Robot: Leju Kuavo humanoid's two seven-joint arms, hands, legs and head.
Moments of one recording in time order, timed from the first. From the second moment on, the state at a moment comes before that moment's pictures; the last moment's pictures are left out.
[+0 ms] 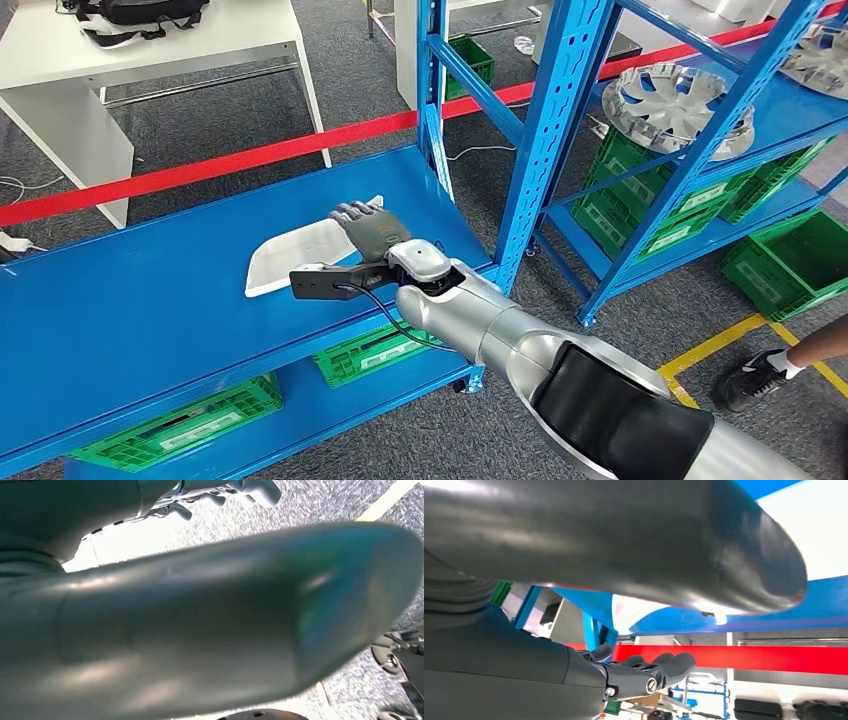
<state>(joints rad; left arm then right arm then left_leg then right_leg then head) -0.14 -0.08 0.61 -0.19 -1.07 -0.01 0.07 -0.85 0.18 0.88 -0.48 0.84 0.04 -0.04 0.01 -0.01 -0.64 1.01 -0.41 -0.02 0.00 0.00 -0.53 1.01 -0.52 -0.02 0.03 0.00</state>
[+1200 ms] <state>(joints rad) -0.13 -0.10 0.64 -0.19 -1.08 0.03 0.07 -0.86 0.22 0.94 -0.33 0.78 0.07 -0.07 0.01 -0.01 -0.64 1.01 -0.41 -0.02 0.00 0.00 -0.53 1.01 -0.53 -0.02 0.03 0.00</state>
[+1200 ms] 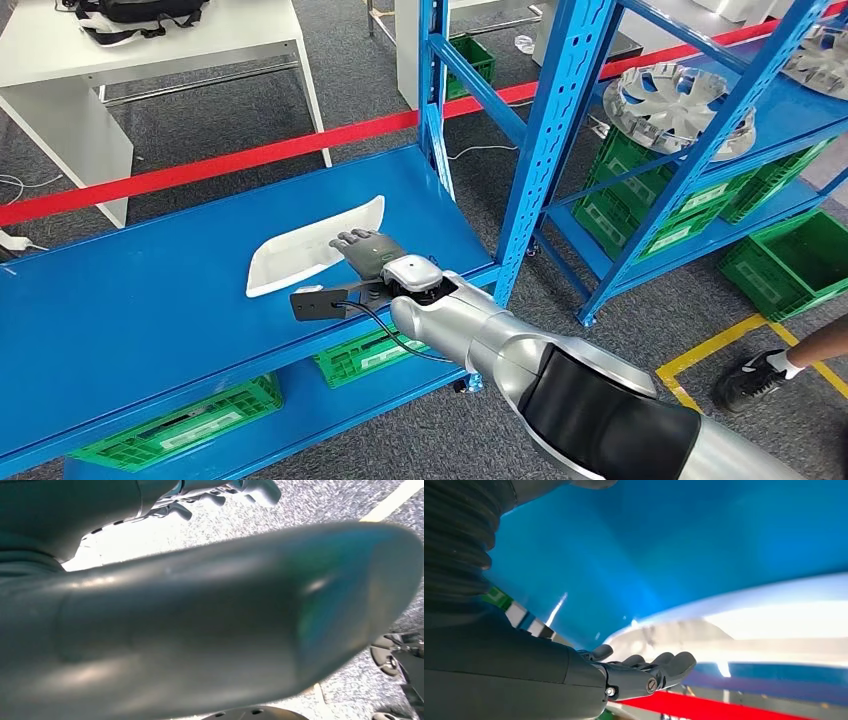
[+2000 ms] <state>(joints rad) -0.15 -0.11 0.62 -0.19 -1.11 0.01 0.08 -0.92 0.17 0.94 -0.30 0.84 0.04 0.00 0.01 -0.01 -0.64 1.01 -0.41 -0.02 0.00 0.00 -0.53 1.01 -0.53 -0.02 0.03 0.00</state>
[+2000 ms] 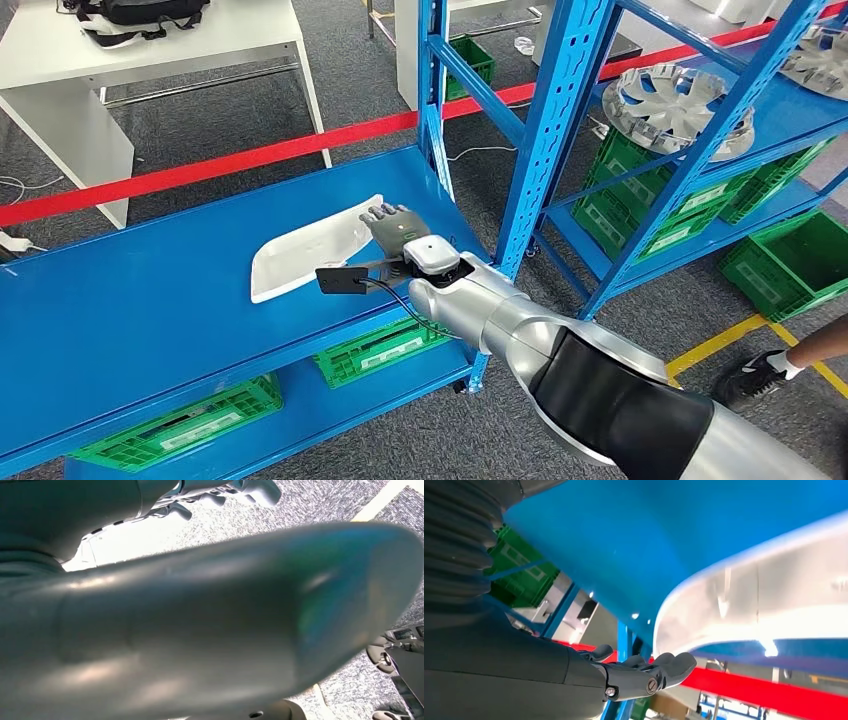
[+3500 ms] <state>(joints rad) -0.16 -0.13 0.61 -0.19 -1.09 0.02 0.09 -0.93 0.36 1.04 -0.38 0.91 0.09 -0.23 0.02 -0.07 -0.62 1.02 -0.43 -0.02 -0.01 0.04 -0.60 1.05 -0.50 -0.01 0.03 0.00</state>
